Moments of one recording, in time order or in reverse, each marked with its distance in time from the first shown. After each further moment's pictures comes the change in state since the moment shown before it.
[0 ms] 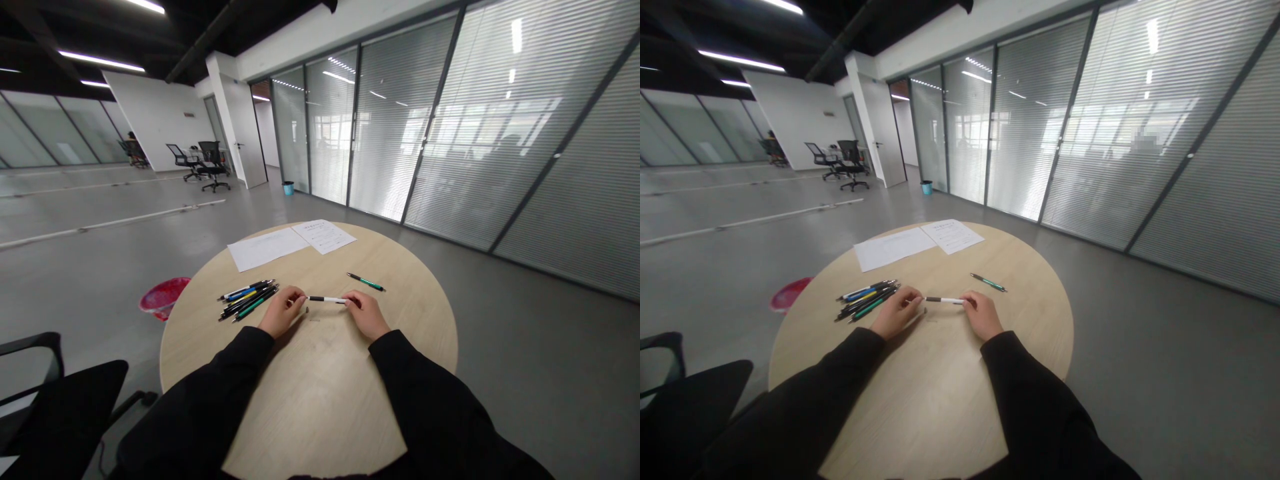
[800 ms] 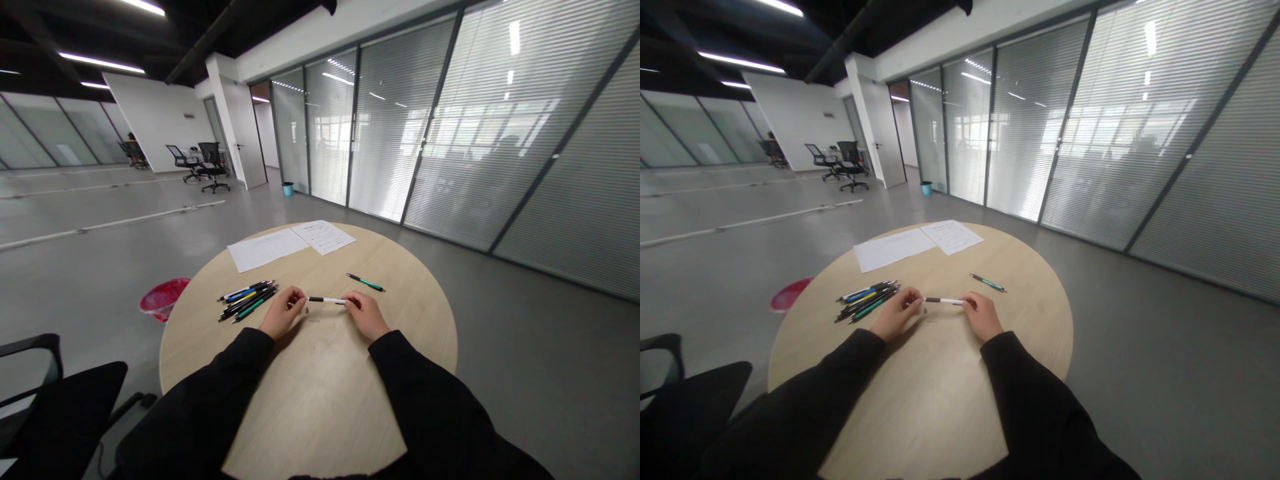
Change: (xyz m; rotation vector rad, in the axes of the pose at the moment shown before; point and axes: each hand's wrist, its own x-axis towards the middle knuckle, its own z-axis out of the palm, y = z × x) left_hand -0.002 0.004 0.002 -0.100 -0.011 -0.077; right_hand 0.001 0.001 0.000 0.010 -0.010 0.008
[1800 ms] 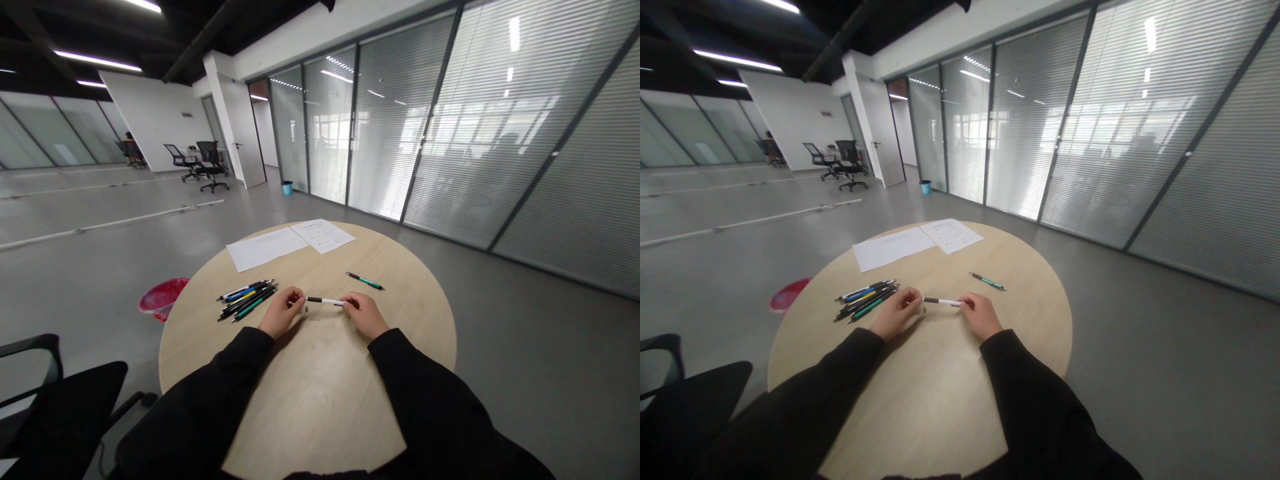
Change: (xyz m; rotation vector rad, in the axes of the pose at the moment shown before) left_hand -0.001 0.005 0.000 -0.030 -0.034 0.015; right_hand -0.001 0.002 0.001 -0.034 -0.058 0.014
